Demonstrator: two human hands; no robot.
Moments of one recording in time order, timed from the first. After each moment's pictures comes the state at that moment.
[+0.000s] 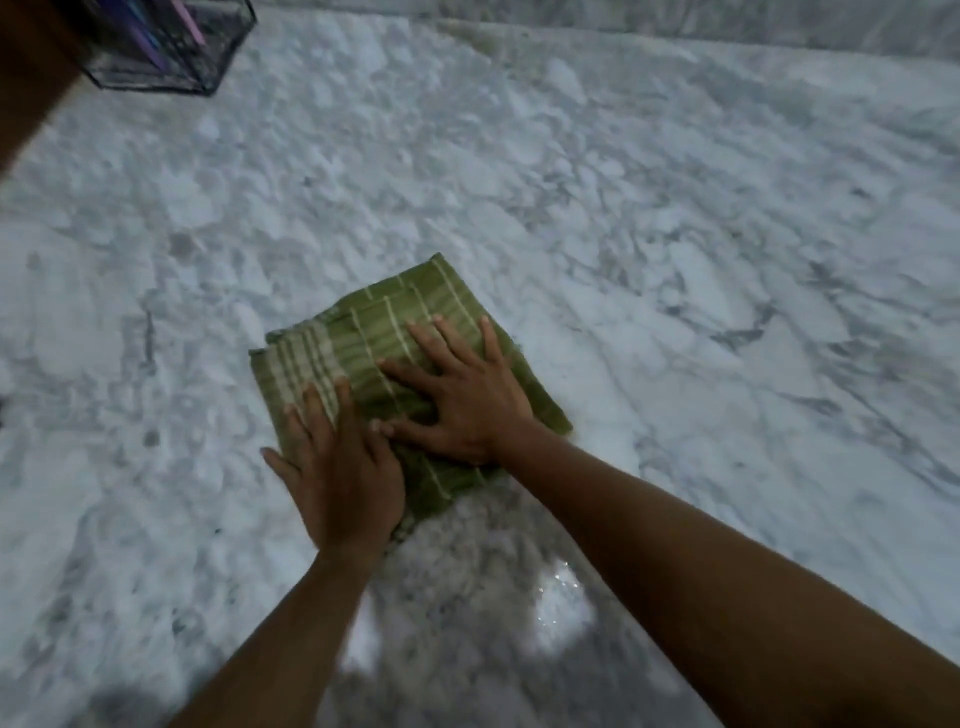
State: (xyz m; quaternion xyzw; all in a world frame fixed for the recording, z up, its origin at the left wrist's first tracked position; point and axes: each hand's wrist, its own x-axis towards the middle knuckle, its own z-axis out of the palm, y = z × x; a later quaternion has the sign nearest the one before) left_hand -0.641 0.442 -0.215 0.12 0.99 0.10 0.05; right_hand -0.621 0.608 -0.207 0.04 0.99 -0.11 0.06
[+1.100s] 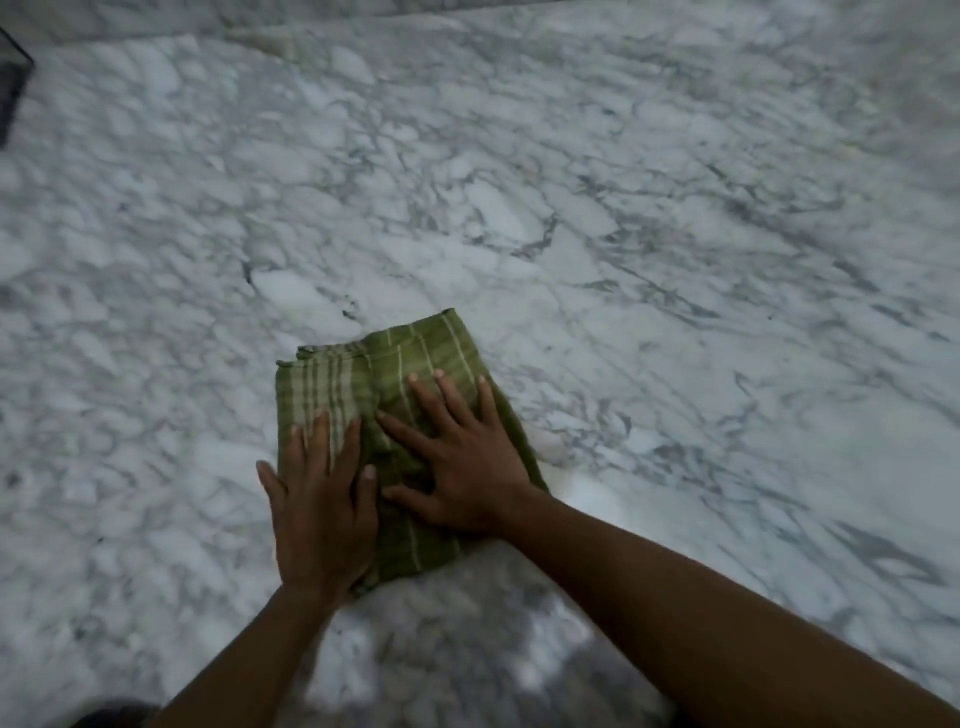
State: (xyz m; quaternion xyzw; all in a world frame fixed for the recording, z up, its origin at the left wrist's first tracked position) left_hand -0.524 0.435 -0.209 0.40 0.91 0.07 0.09; right_hand -0.411 0.589 -0.209 0.18 0.97 -0.14 0.05
